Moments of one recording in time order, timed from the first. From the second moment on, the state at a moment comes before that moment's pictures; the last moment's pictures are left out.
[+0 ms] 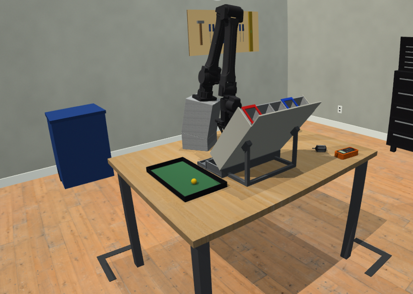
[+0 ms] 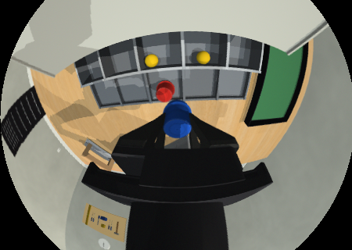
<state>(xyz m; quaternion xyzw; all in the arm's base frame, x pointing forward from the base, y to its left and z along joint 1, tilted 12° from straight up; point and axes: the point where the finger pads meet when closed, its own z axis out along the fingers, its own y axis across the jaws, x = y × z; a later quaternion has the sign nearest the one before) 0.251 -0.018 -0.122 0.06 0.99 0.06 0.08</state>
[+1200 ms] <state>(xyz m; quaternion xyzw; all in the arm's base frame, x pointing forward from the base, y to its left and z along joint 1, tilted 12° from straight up) 0.251 -0.066 -0.127 0.02 0.99 0.06 0.08</state>
